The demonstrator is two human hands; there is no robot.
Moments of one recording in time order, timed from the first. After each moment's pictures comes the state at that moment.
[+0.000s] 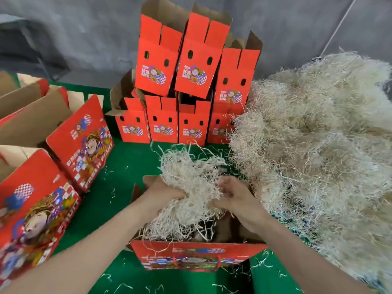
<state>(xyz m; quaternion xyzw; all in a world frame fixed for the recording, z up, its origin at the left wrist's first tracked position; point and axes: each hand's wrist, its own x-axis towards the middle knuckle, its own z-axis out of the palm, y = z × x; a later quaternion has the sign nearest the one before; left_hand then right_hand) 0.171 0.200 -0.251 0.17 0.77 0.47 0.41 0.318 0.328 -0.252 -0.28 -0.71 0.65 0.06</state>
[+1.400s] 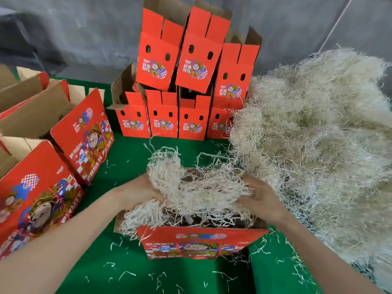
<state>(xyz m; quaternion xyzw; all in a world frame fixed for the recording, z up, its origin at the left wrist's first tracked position) 0.135 0.156 -0.259 0.28 0.75 0.35 0.48 0.359 0.335 -0.252 -0.29 -0.85 0.43 0.08</state>
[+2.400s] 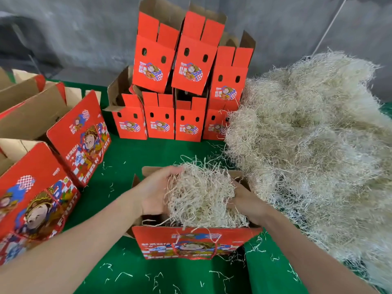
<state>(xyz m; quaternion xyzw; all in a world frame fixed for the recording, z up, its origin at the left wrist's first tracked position) 0.165 0.178 -0.251 0.12 0.46 0.54 0.69 0.342 0.330 -0.257 -0.31 -0.74 0.60 -0.07</state>
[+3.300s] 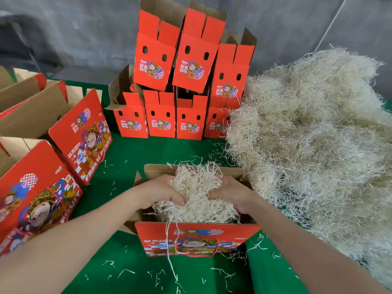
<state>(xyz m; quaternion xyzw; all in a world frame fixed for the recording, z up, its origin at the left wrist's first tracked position) 0.154 0.181 -0.267 0.28 0.75 0.31 0.52 0.310 0.325 -0.261 -0.39 -0.73 0.55 -0.10</state>
